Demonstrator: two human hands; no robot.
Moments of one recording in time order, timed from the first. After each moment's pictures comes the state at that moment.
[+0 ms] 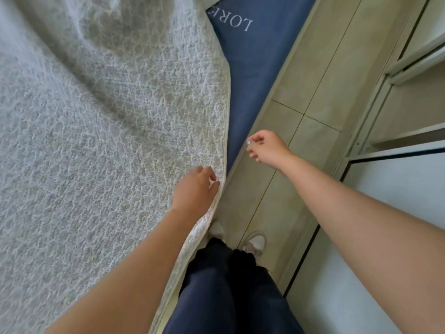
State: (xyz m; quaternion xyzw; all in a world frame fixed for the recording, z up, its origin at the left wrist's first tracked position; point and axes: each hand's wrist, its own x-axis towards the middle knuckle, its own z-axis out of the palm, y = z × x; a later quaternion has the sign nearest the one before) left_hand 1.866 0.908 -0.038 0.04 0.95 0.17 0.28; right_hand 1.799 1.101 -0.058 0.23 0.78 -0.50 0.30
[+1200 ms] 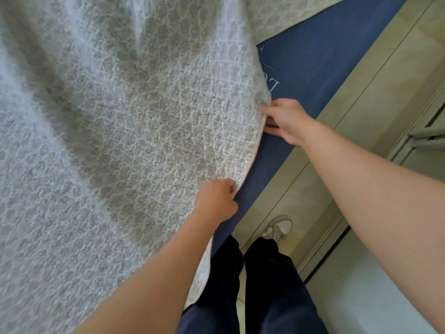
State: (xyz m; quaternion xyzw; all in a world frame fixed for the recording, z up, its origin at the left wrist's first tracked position) left_hand 1.681 0.967 -0.067 -0.06 0.89 0.23 0.40; right_hand 1.526 1.124 -0.069 0.28 0.65 -0.62 0.34
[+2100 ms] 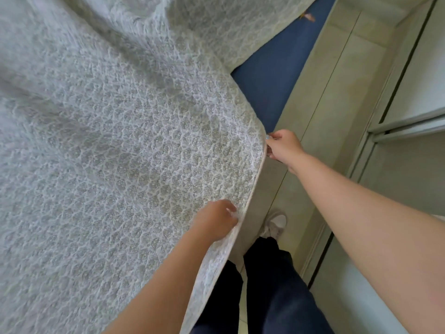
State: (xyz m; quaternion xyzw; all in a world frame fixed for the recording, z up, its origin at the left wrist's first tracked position) left_hand 1.627 1.035 -0.043 -0.01 0.83 0.24 0.50; right_hand 1.523 1.230 -0.072 0.34 0.77 -0.49 0.25
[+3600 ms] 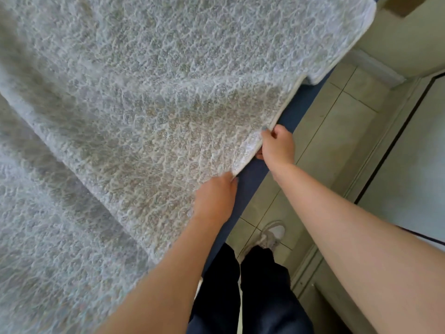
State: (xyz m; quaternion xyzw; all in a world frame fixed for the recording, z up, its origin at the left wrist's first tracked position) left_hand 1.295 1.235 -0.086 -0.02 0.92 0.23 0.30; right_hand 1.214 1.368 -0.093 0.36 0.78 -0.48 0.16
